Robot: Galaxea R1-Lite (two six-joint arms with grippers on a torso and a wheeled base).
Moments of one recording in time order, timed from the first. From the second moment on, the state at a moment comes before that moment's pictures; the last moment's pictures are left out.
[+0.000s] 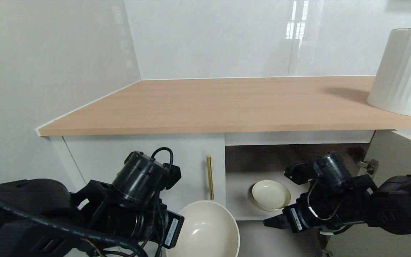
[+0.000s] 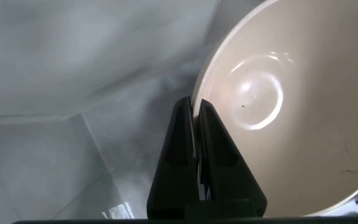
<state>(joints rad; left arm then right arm) -0.67 1.69 -0.79 0.04 0.10 -0.24 0.52 1.85 -0.75 -0.25 0.23 0.19</state>
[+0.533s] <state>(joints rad) -0.78 1.78 -0.83 0.02 0.10 -0.31 0.69 1.72 -0.83 -0.05 0.17 0.29</state>
